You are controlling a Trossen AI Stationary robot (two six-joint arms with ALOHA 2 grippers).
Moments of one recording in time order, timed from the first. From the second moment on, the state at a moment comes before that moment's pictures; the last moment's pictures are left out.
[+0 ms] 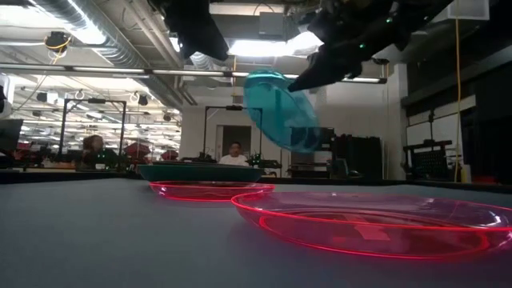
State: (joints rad) left arm 0.02 1.36 1.12 -0.51 -0.04 -0.16; right arm -0.25 1.37 0.89 -0.05 -0.14 -0.46
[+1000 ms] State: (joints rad) left arm 0.03 1.49 1.12 -0.38 -0.62 -0.38; right arm -0.30 1.50 0.89 0.26 -0.01 -0.42
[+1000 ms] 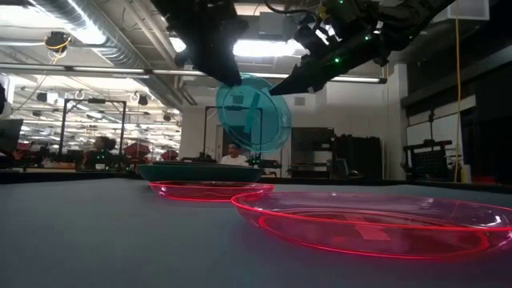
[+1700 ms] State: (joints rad) left arm 0.02 1.53 1.12 -0.38 -0.69 -0.33; right arm -0.30 1.50 0.89 0.26 -0.01 -0.42
